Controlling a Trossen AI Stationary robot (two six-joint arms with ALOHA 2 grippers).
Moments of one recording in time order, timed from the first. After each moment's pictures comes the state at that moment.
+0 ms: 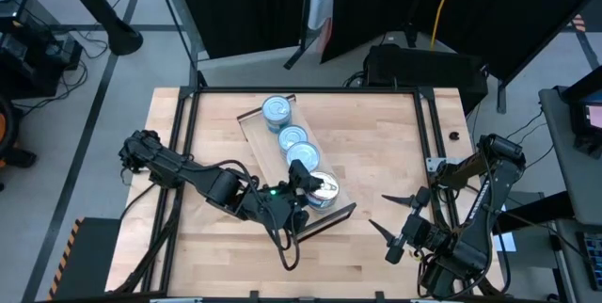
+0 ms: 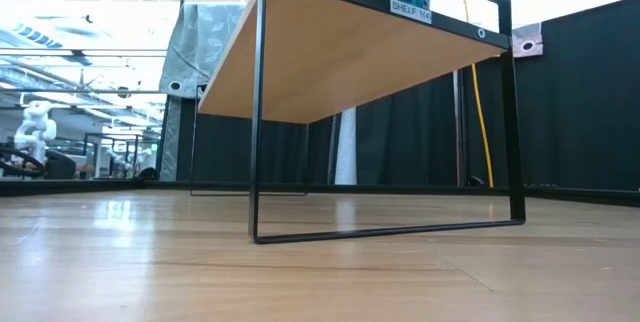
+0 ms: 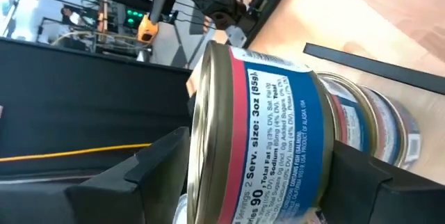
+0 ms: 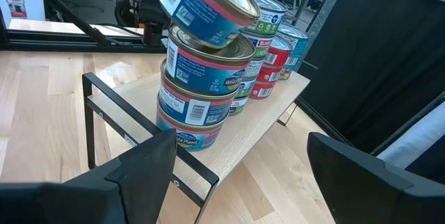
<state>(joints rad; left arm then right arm) -0.43 1.76 1.76 -0.62 -0.67 0.77 1.03 1.63 1.43 -1.54 1.27 1.51</state>
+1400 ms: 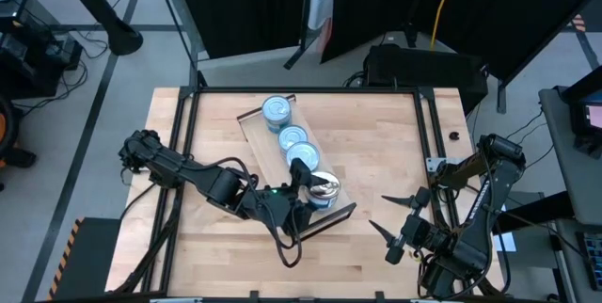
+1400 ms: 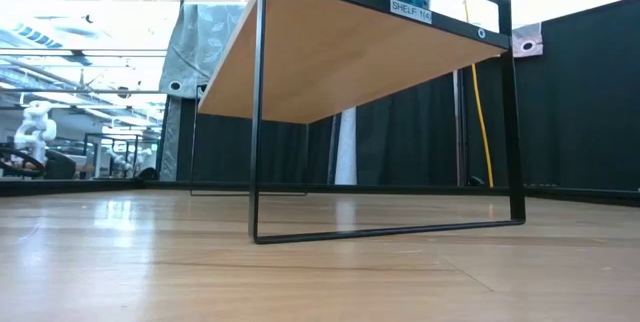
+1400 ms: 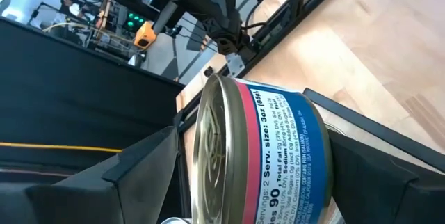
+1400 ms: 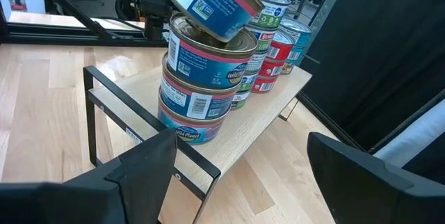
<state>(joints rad) -0.43 1.76 1.76 -0.53 -0.61 0.63 1.03 1.63 1.43 -1.53 1.25 1.50</state>
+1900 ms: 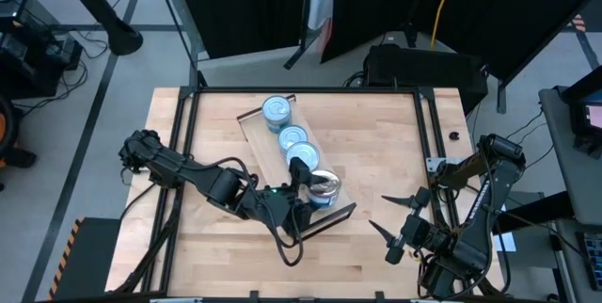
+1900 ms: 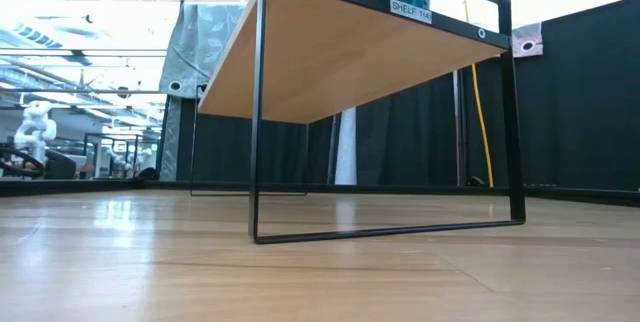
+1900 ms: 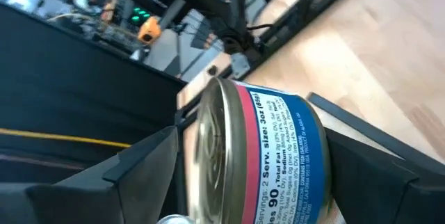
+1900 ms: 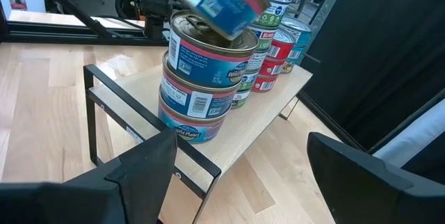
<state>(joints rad) -0.43 1.76 1.76 -0.52 -0.62 0.58 1.03 1.63 1.43 -1.53 1.25 1.50</state>
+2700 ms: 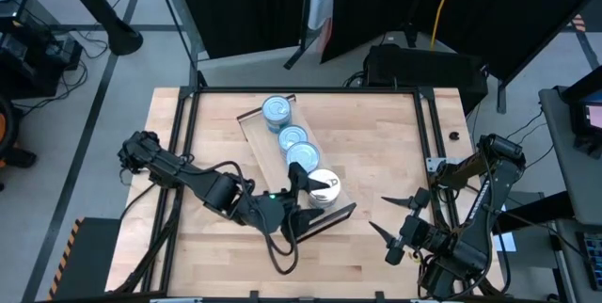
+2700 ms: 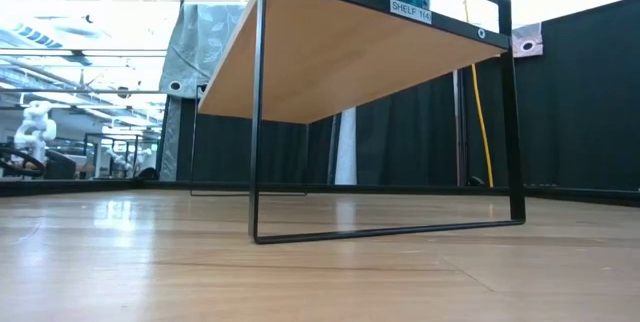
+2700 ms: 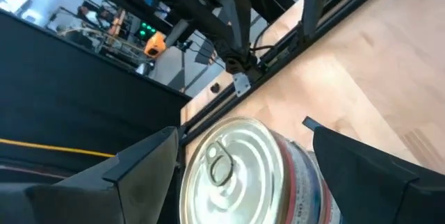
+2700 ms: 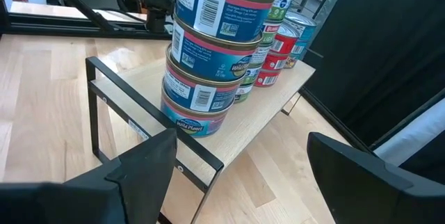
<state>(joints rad) -0.47 1.76 1.76 -0.45 -0.63 0.59 1.03 1.63 1.43 -1.52 1.22 1.47</state>
